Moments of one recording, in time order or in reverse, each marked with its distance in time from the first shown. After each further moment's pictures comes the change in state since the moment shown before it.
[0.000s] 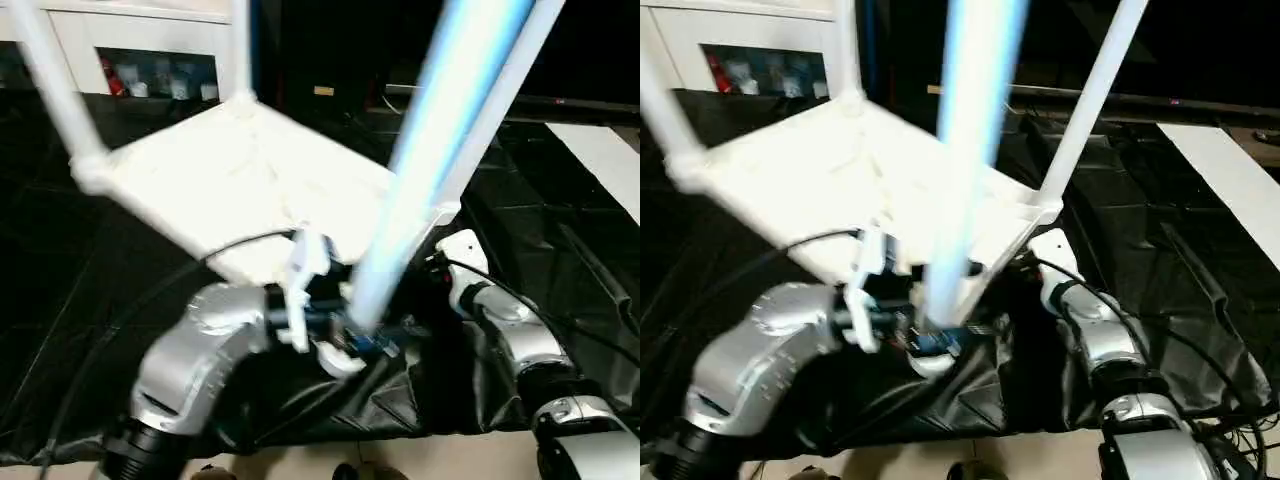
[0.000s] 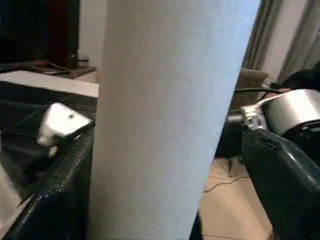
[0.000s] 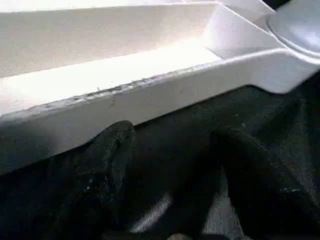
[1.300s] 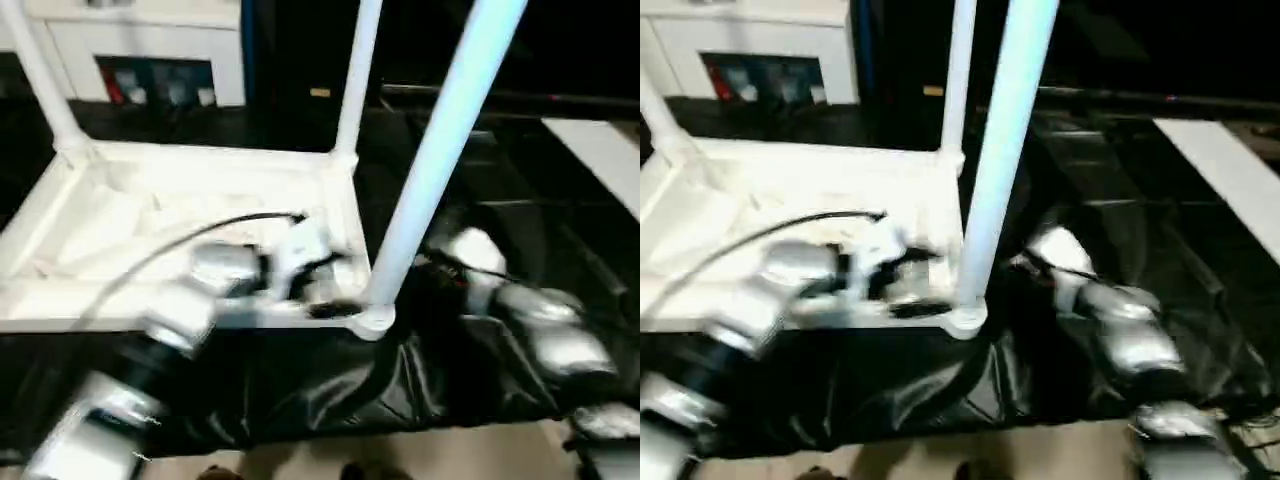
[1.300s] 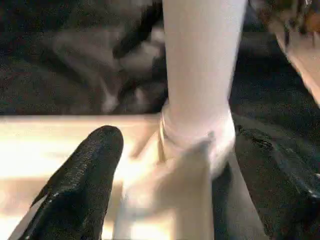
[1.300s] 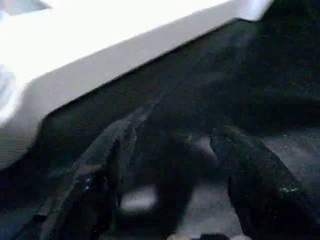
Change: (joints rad) left arm -0.310 0.219 -0.093 0.611 0.310 -0.365 -0.150; right arm 0.117 -0.169 0.022 -0.260 0.067 -0.036 0.495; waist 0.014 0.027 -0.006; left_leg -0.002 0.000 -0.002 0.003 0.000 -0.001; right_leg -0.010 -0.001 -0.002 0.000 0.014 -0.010
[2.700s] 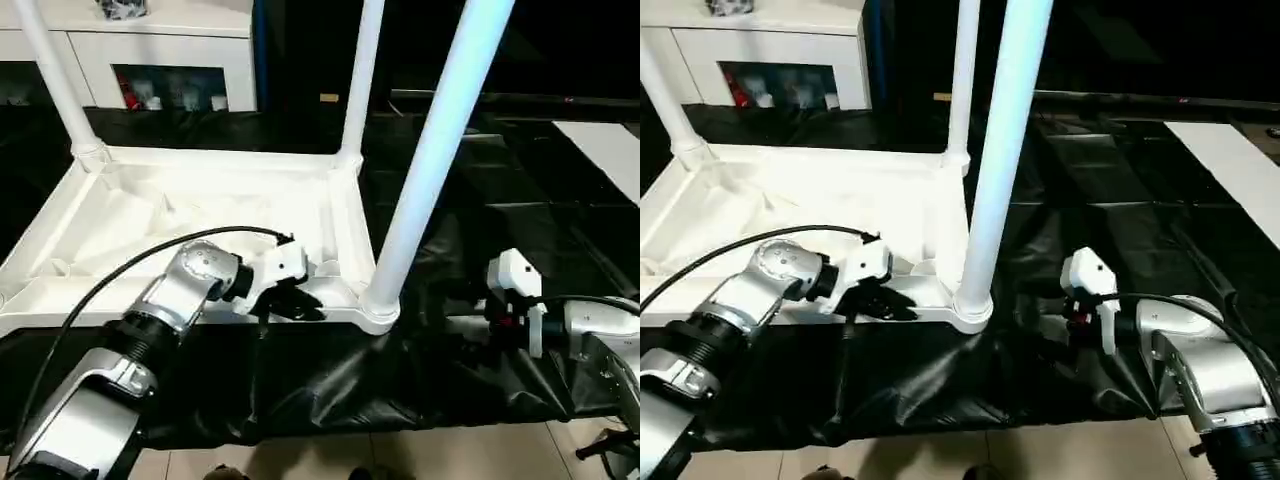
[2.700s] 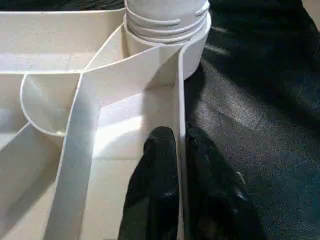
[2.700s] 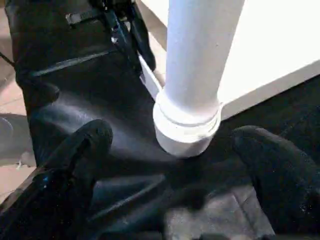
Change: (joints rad) left arm -0.089 0.011 -0.045 0.307 0.096 -0.107 -0.124; right arm 0.220 -0.187 0.026 -0.614 0.258 0.434 0.260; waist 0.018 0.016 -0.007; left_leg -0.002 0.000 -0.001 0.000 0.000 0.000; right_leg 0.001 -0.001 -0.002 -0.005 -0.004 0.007
